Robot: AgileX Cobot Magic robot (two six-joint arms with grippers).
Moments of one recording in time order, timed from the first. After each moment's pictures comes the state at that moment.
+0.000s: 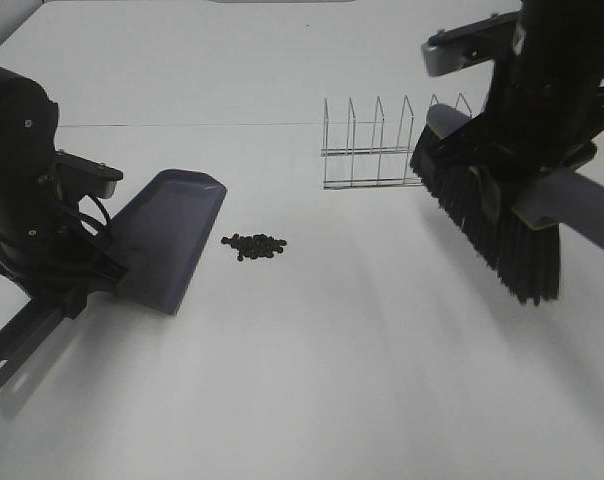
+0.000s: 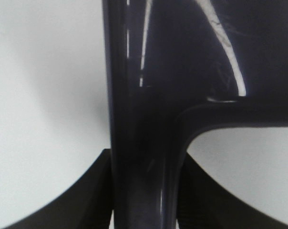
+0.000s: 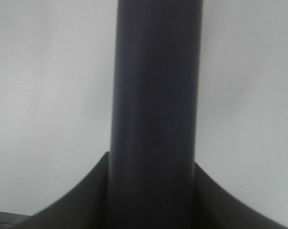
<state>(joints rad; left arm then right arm) -0.37 1.98 -1.12 0.15 0.83 -0.14 0.42 1.74 -1.30 -0.18 1.19 0.22</state>
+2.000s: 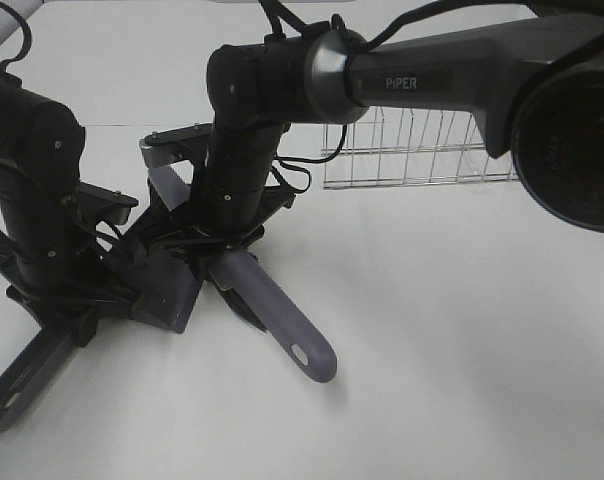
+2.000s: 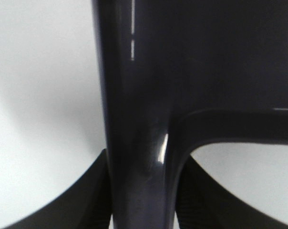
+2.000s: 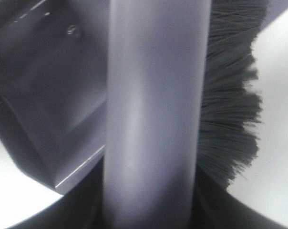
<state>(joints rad) -0.39 2.04 -1.13 0.09 0.88 -0.14 0.69 2.42 -1.89 0.22 0.89 -0.03</state>
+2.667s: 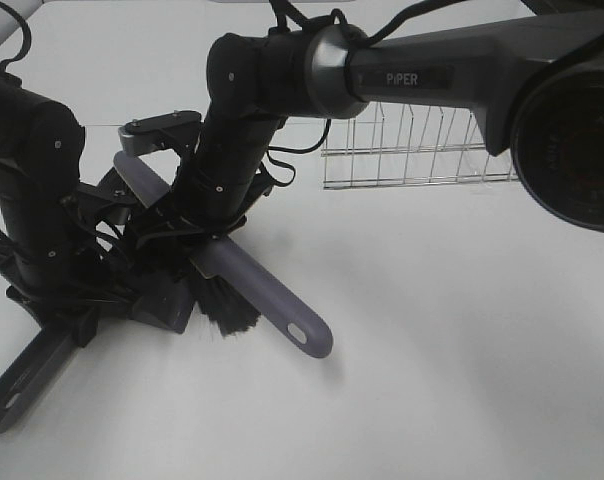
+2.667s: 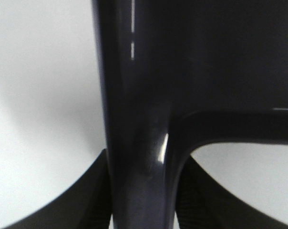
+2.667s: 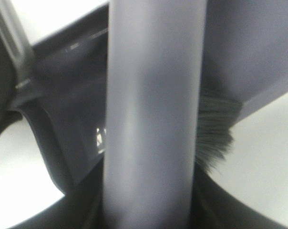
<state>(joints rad) -0.39 2.04 -1.13 0.09 0.88 -0.14 0.69 2.42 -1.92 0.31 0.85 -0.21</state>
